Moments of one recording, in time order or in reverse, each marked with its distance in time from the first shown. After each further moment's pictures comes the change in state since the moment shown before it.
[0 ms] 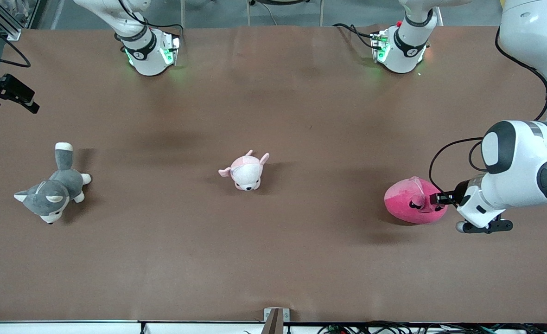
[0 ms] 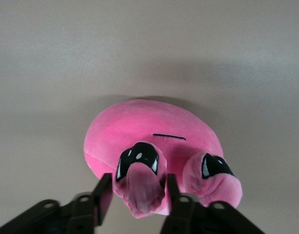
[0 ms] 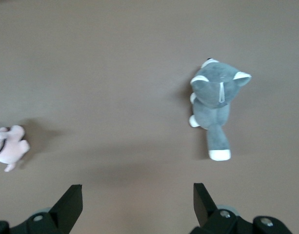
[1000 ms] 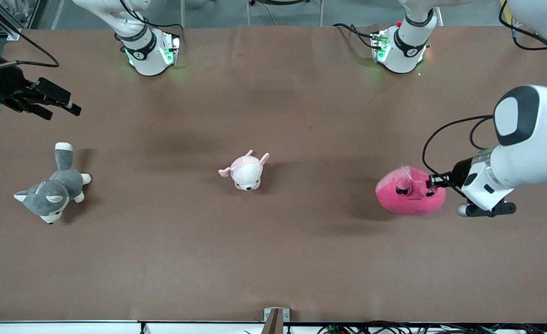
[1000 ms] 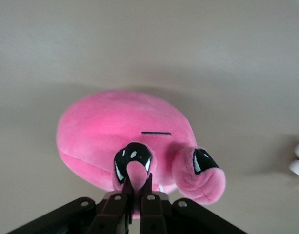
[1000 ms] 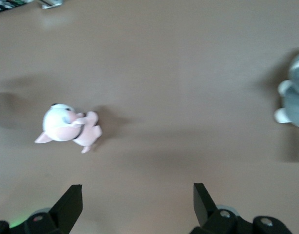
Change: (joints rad) left arm -0.003 -0.159 -0.066 0.019 -0.176 -0.168 -0.060; right arm 0.052 0.040 0.017 -0.016 0.292 -0.005 0.000
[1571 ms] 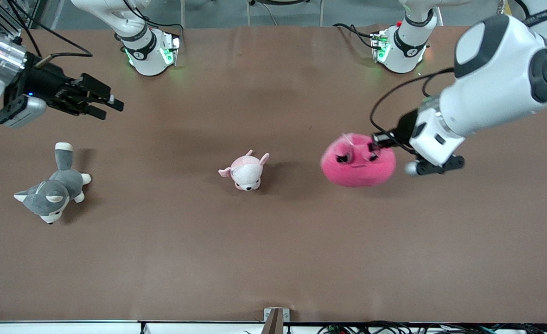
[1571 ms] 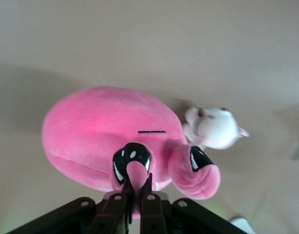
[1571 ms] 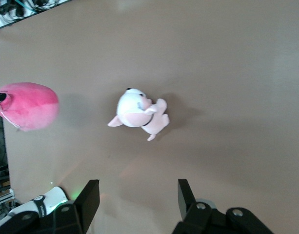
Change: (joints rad) left arm -0.008 -0.094 -0.296 0.073 -0.126 -0.043 -0.437; right arm 0.130 0.030 0.007 0.017 0.211 0.017 0.013
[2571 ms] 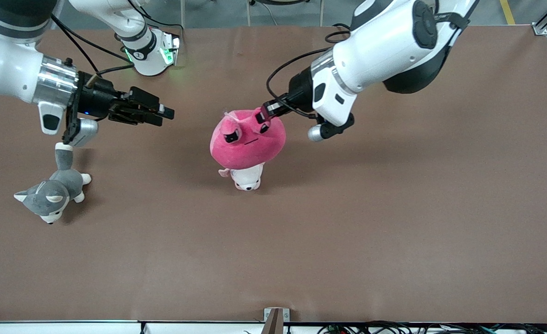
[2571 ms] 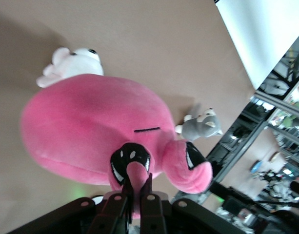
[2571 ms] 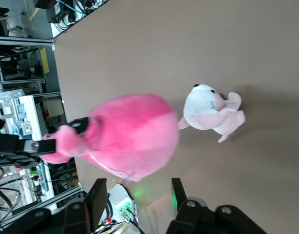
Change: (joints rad) left arm -0.183 0.108 -0.173 0.026 -0.141 0.502 -0.543; right arm 0.131 0.143 0.001 0.058 0.250 0.099 0.108
